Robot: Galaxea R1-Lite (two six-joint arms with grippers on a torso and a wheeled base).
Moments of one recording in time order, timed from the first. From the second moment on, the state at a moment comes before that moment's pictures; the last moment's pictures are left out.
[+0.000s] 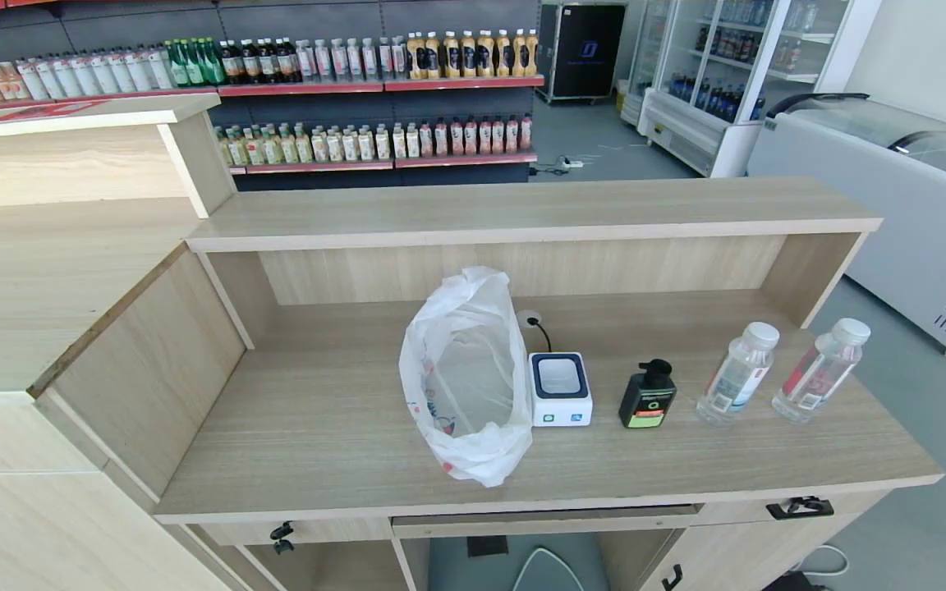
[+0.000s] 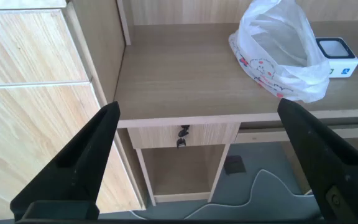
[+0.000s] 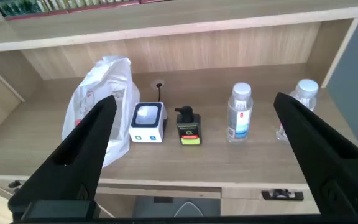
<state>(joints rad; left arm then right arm) -0.01 0.00 0.00 0.00 -0.04 0.00 0.03 0.75 -0.47 -0.34 0.12 0.06</state>
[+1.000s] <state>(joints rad) -0.01 0.00 0.00 0.00 -0.04 0.00 -0.05 1.62 -0.33 -0.90 0.26 -0.14</state>
